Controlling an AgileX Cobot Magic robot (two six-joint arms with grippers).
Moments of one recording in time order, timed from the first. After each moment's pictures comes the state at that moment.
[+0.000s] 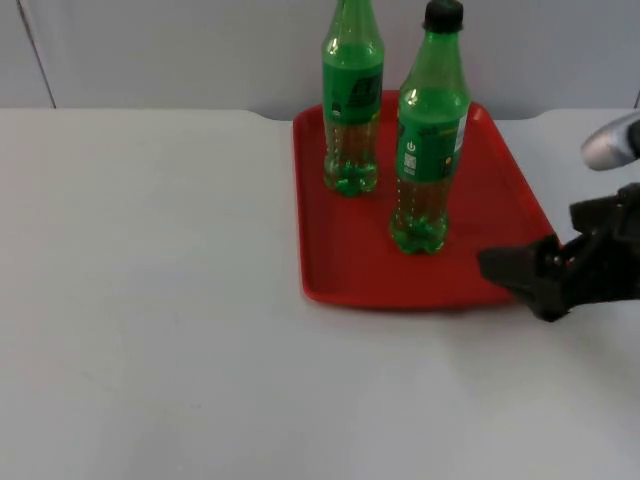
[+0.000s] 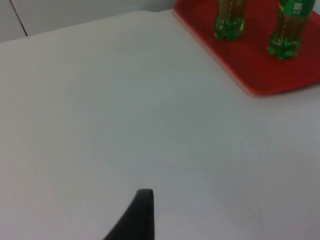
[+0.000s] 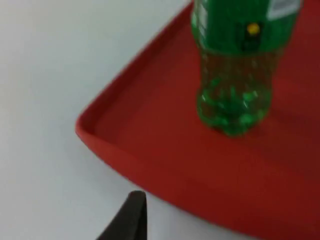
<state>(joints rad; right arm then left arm) 0.35 1.76 -0.51 -0.37 -0.65 0.19 -0.34 0.00 -0.50 0.00 1.08 0.03</state>
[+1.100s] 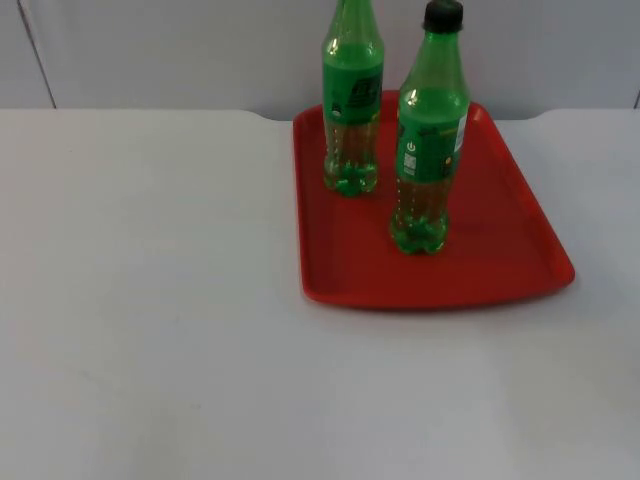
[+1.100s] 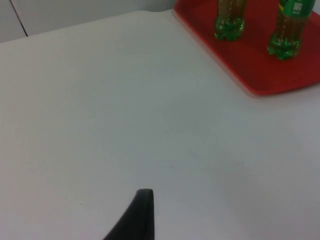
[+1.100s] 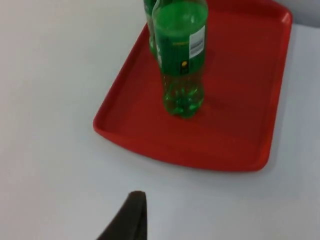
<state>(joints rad) 0.56 0.79 -0.51 -0.29 0.37 0.37 -0.34 0.00 -0.50 0.00 1.08 0.03</state>
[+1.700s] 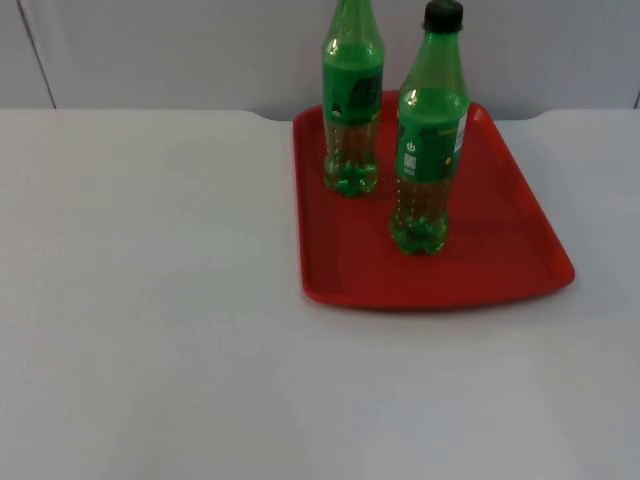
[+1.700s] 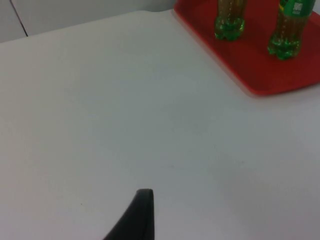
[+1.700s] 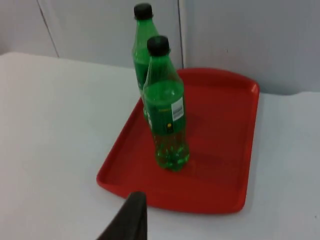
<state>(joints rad) 0.56 0.43 -0.51 -0.29 0.51 0.36 -0.34 0.00 -0.50 0.00 1.08 0.03</state>
